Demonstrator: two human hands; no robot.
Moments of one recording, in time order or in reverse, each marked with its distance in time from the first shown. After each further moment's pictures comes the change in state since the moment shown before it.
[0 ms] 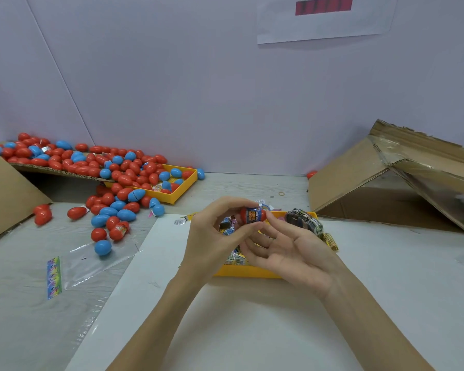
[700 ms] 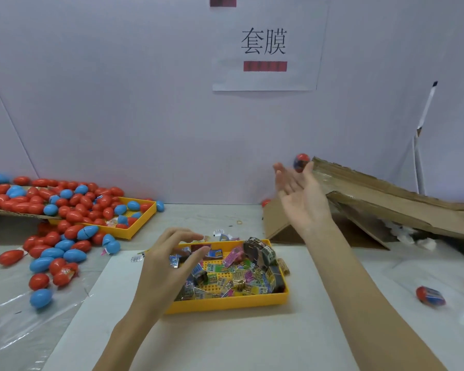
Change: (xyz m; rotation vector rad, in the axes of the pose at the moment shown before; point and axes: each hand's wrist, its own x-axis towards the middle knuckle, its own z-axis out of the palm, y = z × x) left_hand 0.003 0.003 -0.007 0.244 0.036 -0.105; right_hand -0.007 -0.124 0.028 0.008 0.219 -0.835
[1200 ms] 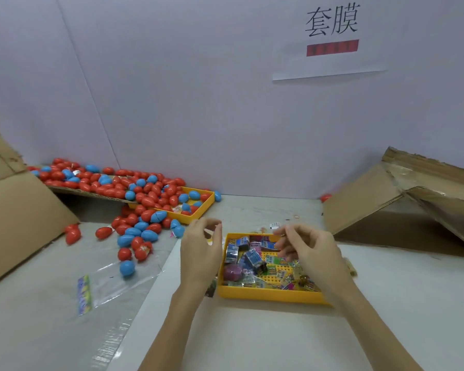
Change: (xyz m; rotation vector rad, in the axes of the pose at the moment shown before) left_hand 0.009 -0.038 -0.020 0.264 0.261 -0.251; right_hand -0.062 0.096 -0.045 -1.051 -0.317 -0.087
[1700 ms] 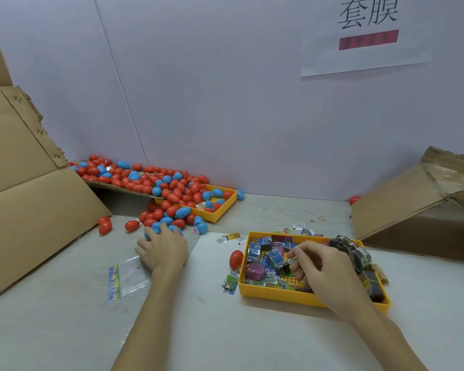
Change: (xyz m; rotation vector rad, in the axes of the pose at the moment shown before) left_hand 0.048 -0.094 -0.056 0.877 -0.021 -0.570; right_hand -0.013 0.010 0.018 -0.374 -0.081 -0.089
